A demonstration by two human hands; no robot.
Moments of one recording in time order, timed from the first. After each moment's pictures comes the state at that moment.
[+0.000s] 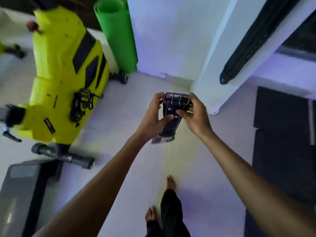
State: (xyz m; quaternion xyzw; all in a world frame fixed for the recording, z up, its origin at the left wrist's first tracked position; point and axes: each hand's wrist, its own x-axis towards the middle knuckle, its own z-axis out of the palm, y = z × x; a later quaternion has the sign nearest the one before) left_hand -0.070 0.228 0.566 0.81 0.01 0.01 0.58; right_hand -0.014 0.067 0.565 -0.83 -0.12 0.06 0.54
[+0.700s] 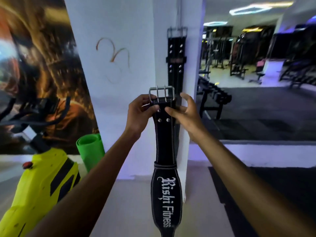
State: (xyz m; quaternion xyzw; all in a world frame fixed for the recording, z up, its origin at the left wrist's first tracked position) left_hand -0.070 0.085 0.973 0.69 -0.18 0.21 0.67; right_hand -0.057 -0.086 0.960 -0.69 -0.13 -0.16 0.70
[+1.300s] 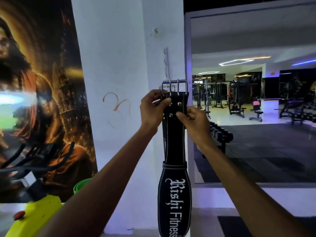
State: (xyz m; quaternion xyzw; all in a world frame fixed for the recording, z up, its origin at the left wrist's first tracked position) left_hand -0.084 -0.014 1.129 0.62 -0.25 0.32 0.67; right_hand -0.092 -0.157 1.081 -0.67 -0.21 -0.35 0.61
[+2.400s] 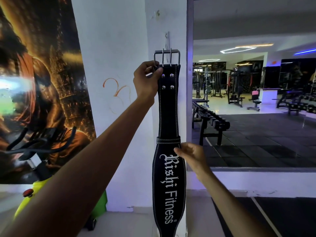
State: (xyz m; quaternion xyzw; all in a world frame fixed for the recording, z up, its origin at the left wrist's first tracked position) left_hand -0.098 0.005 1.159 0.59 -0.19 0.39 0.68; right_hand -0.131 -0.151 0.936 -0.66 -0.16 -0.15 0.72
